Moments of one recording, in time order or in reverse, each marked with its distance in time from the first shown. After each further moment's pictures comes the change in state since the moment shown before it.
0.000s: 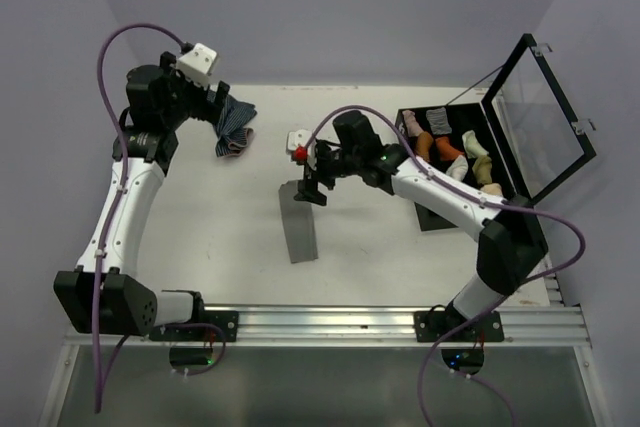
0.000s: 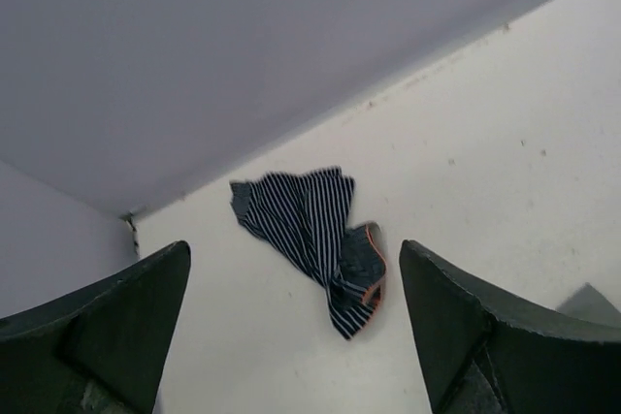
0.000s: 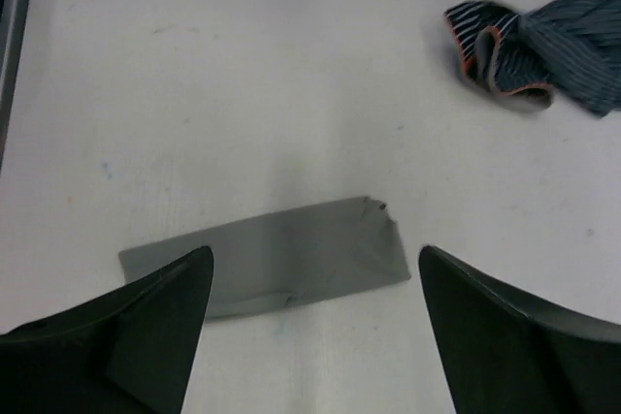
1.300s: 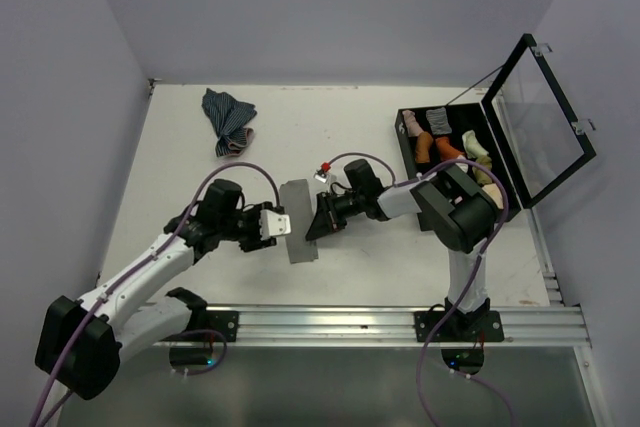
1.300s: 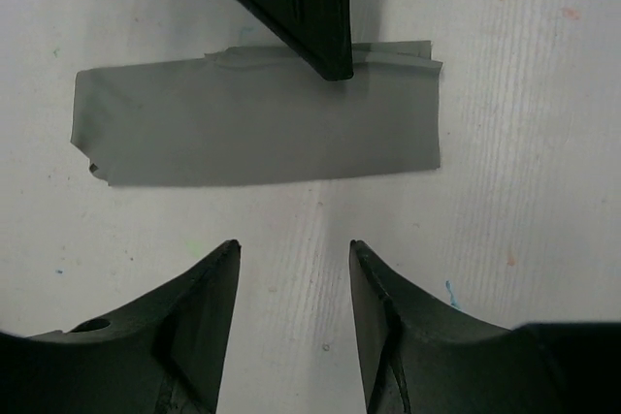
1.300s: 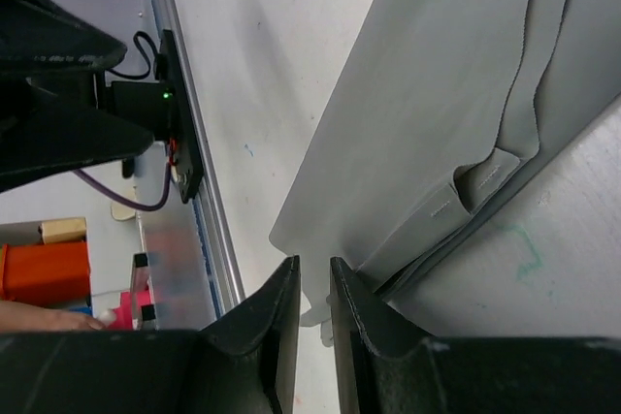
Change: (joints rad) left arm -0.418 -0.319 -0.805 -0.202 0.257 0.475; right arm -0.118 0.402 -0.373 0.577 -0.399 1.080
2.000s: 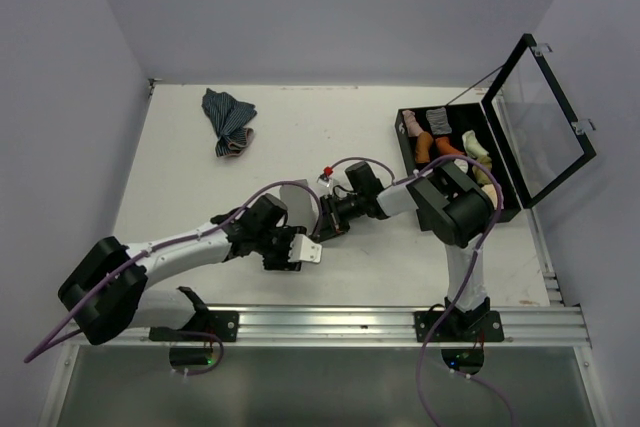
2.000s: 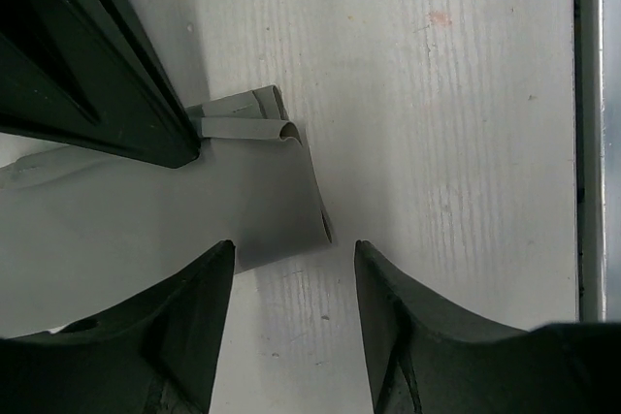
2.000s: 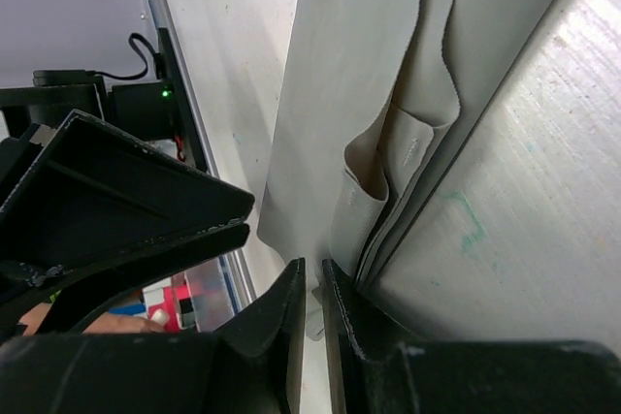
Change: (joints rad) left arm -0.304 0.294 0.019 0.101 -0.079 0.000; right arm -0.023 0.049 0.017 -0.081 -0.025 0.030
